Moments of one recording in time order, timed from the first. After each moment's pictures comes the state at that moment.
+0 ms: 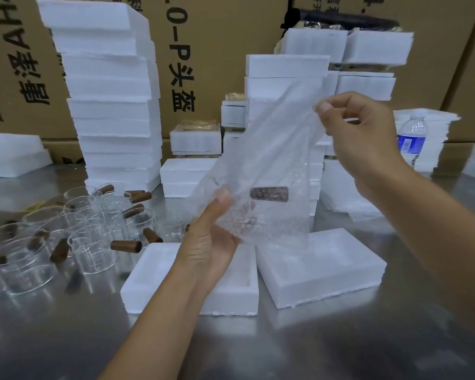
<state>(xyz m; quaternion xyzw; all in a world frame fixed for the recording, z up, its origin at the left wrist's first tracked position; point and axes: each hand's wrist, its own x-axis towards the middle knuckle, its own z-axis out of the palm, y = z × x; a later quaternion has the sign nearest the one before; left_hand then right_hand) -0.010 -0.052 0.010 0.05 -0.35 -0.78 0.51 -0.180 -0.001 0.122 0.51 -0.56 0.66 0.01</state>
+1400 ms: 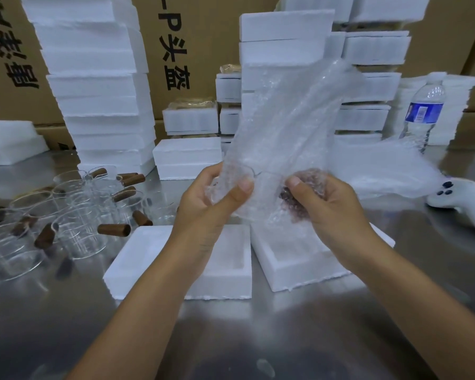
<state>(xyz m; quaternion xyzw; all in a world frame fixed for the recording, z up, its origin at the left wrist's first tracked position) -0.012 -0.050 0.005 0.22 -0.59 -0.58 0.52 -0.176 0.003 0.004 0.52 -0.49 0.66 -0.22</state>
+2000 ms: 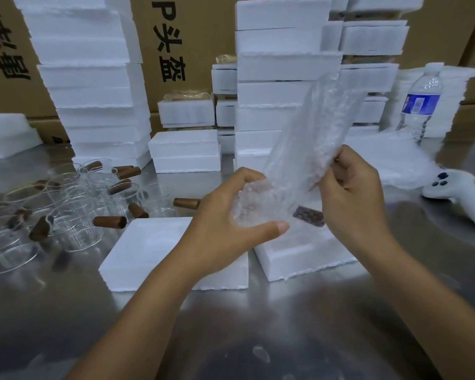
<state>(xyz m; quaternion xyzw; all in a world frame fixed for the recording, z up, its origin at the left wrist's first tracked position) -0.013 -0.030 0.002 0.25 -0.82 -0.33 0.40 -0.184 0.018 0.011 0.54 -0.51 0.67 -0.05</state>
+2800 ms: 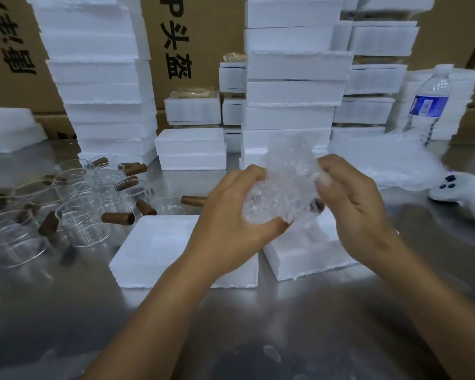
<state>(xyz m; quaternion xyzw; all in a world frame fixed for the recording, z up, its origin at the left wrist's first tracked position) -0.017 -0.034 -0.006 0.28 -0.82 -0.23 0.45 -0.177 0.029 0.012 0.68 -0.48 0.56 -0.04</state>
